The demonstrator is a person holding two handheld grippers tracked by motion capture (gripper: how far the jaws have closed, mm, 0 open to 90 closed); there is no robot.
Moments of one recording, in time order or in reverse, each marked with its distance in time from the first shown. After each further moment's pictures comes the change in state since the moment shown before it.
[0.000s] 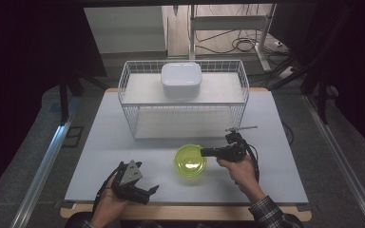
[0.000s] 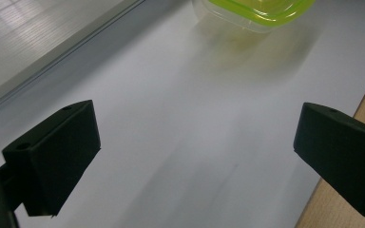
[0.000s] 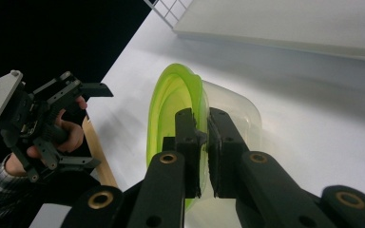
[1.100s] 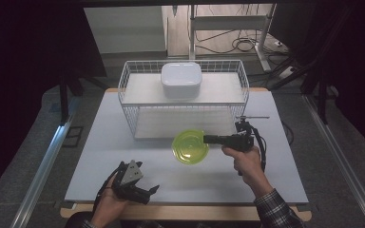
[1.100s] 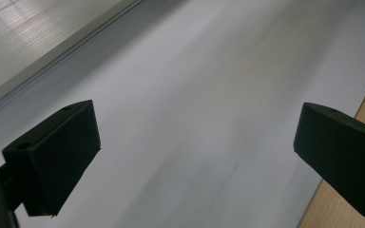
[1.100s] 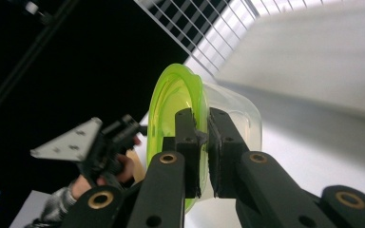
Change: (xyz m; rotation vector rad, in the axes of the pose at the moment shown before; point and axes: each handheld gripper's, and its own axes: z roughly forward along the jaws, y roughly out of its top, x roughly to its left) left arm 0.000 0.001 0.001 0.006 0.002 0.006; right arm 0.022 0.032 -0.035 -0.127 0.135 0.031
